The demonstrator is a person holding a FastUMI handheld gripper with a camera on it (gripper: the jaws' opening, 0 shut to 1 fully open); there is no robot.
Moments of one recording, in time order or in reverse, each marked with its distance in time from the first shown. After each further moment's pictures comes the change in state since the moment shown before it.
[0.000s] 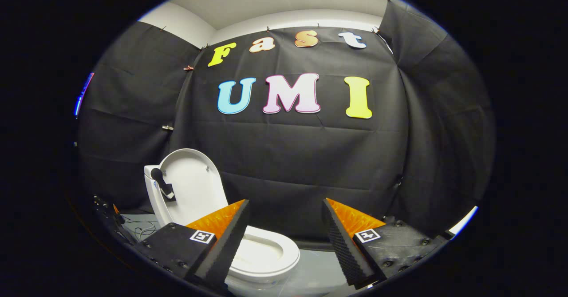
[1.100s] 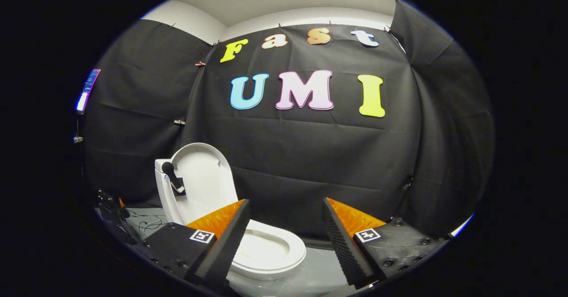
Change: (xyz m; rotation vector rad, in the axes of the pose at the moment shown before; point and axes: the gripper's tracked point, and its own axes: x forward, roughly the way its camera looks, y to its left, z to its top) arm 0.002 0.012 0.007 -0.056 0.000 0.060
